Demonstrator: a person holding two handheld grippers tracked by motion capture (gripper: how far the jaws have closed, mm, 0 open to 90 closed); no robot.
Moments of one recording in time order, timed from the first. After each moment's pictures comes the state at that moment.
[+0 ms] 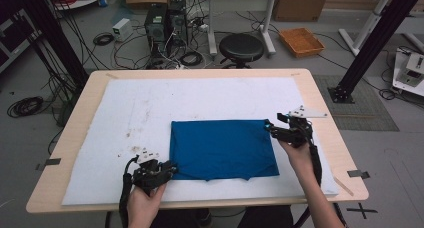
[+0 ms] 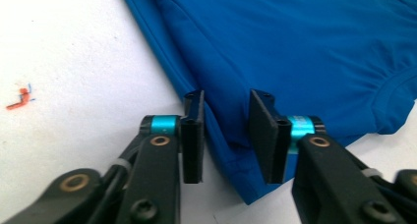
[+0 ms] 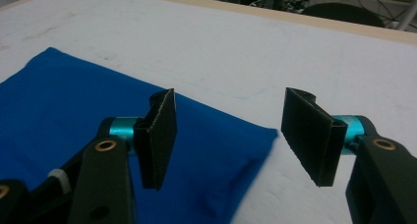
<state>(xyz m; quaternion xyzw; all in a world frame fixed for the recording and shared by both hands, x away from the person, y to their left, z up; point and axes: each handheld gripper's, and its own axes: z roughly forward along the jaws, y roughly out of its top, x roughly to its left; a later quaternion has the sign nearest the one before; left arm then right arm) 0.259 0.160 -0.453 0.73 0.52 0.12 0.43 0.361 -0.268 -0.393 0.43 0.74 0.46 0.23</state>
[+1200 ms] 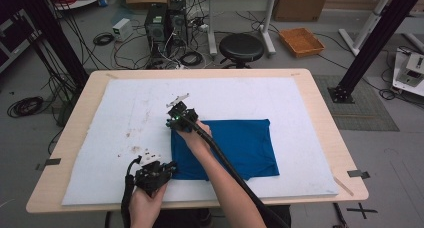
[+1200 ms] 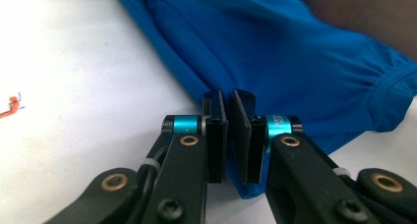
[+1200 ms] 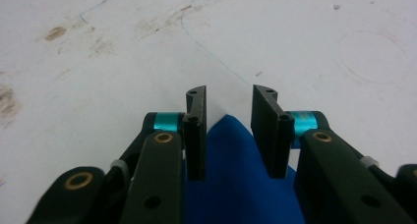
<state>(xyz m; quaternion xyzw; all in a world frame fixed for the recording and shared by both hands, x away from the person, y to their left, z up) 0.256 0.155 -0.454 0.73 0.51 0.14 0.43 0.440 0.040 -0.431 0.32 0.87 0.36 0.14</state>
